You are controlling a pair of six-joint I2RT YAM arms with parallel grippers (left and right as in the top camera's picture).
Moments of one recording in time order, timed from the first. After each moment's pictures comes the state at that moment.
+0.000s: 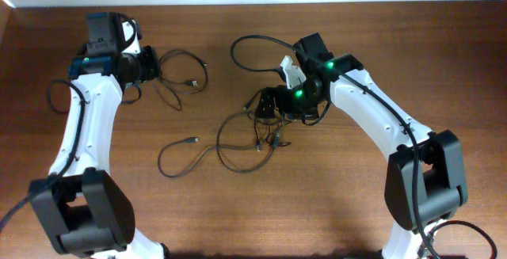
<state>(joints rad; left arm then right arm) 0.13 1.76 1.50 -0.74 0.11 -0.17 0.40 1.95 1.53 -0.89 -0.54 0.29</state>
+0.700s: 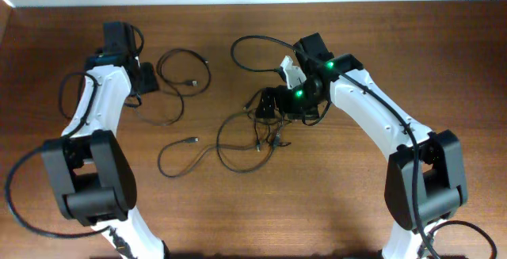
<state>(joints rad) 0.14 1.95 1.50 -0.74 -0.17 -0.16 0.40 1.95 1.53 -0.89 -0.54 0.29</state>
